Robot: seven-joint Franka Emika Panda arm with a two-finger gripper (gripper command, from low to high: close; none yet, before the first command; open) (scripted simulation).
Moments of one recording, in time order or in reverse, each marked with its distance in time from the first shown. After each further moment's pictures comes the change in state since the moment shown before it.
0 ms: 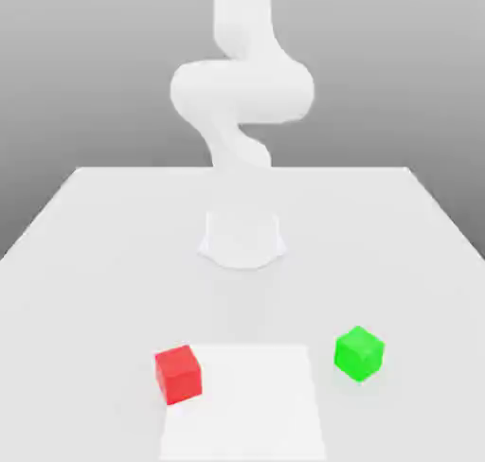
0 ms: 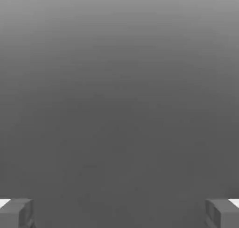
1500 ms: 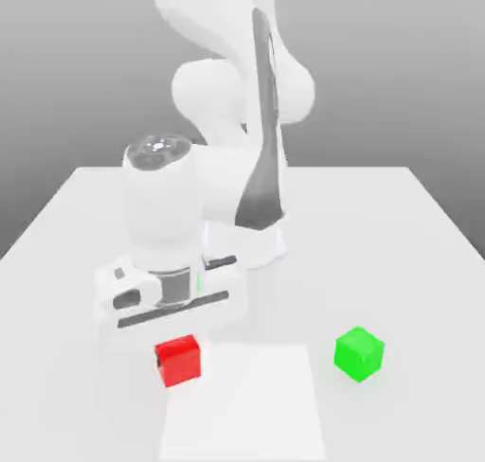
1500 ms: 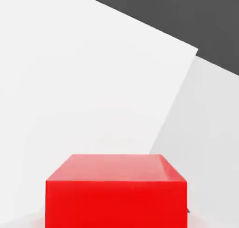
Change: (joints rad) arm -0.134 0.783 -0.077 -0.385 0.079 0.455 -0.669
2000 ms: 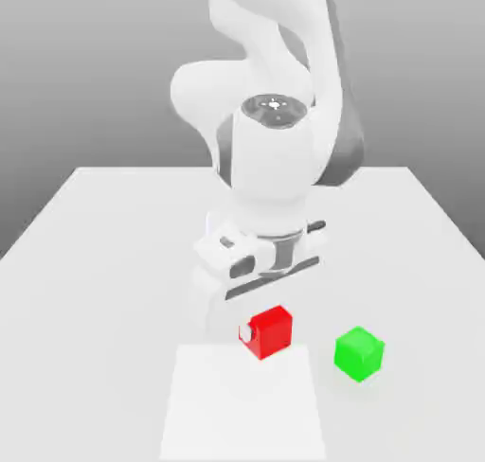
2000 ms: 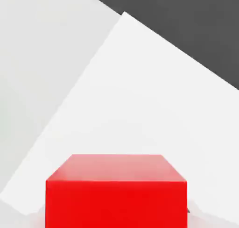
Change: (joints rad) arm 0.254 -0.122 0.122 -0.044 -0.043 -0.087 0.223
